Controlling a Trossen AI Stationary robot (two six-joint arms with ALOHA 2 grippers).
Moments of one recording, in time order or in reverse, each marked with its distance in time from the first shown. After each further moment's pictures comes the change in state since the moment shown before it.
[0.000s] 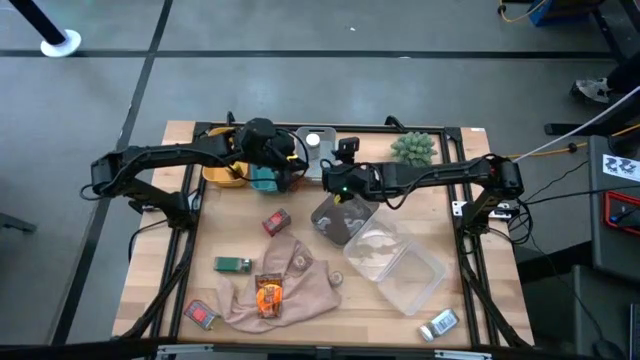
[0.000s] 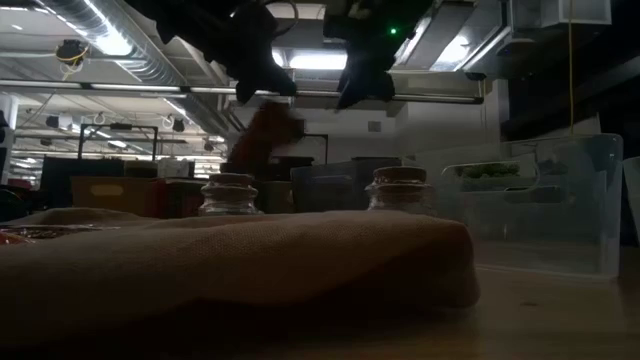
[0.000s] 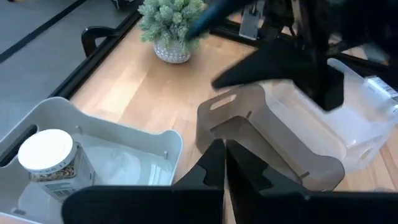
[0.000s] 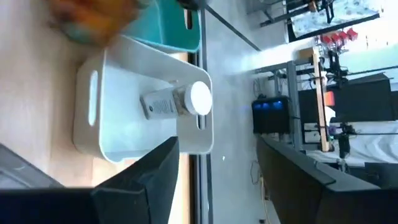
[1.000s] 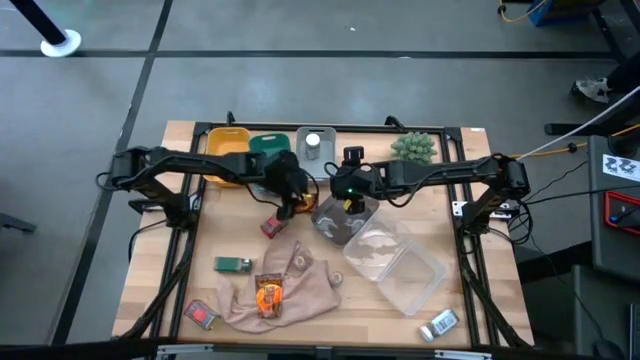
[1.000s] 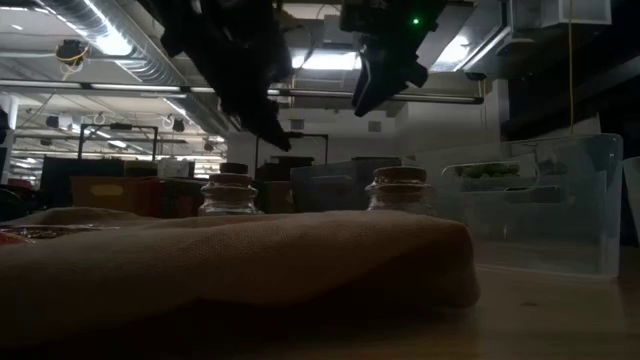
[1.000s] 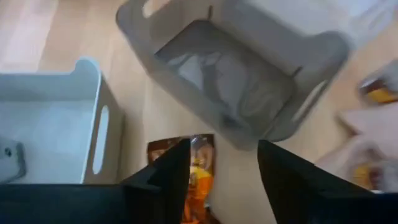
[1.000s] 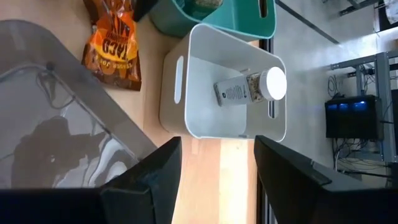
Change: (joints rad) left arm -0.160 0.174 -0.001 -0.134 -0.066 0.220; right arm -0.001 -0.047 0.001 -0.221 -0.270 0.176
